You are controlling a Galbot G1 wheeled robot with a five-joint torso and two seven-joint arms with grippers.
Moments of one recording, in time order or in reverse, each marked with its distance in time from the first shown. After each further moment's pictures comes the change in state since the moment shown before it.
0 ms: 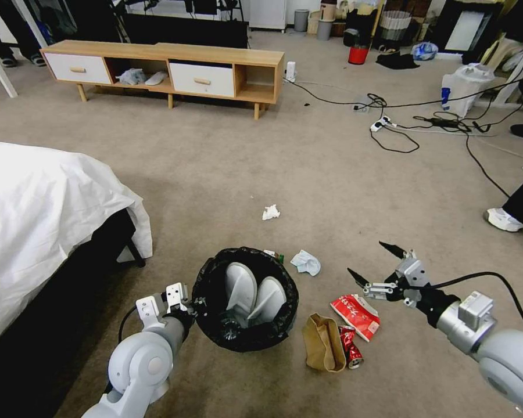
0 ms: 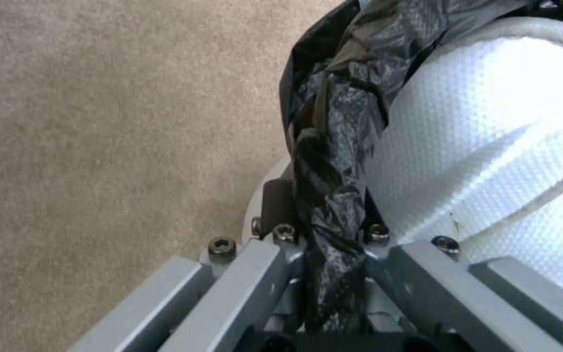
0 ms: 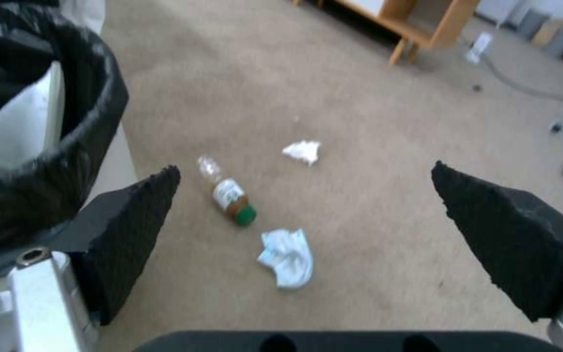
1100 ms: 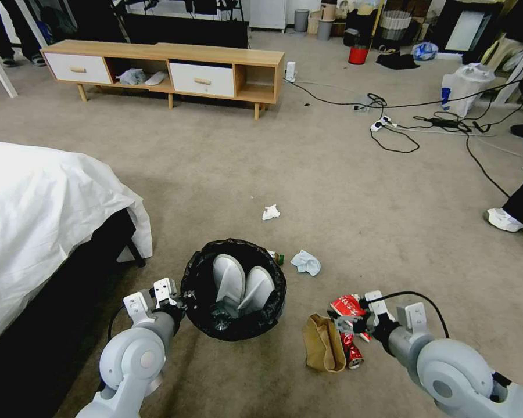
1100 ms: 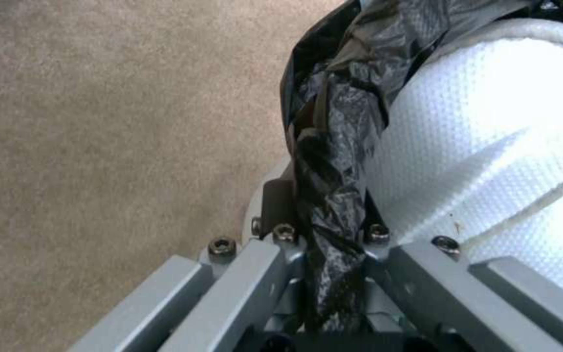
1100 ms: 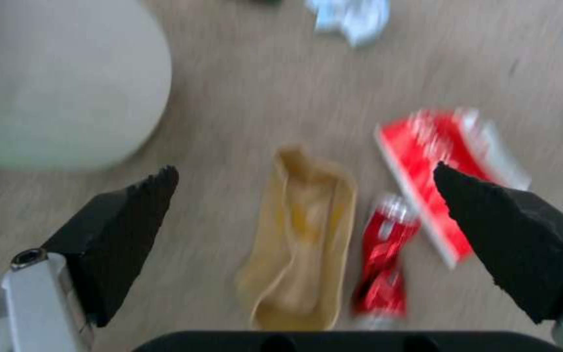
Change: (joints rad) left arm -0.015 -0.060 -0.076 0.011 0.036 0.006 0.007; right arm 0.331 0.061 -0.482 0.004 0.556 -0.459 0.510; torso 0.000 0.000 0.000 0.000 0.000
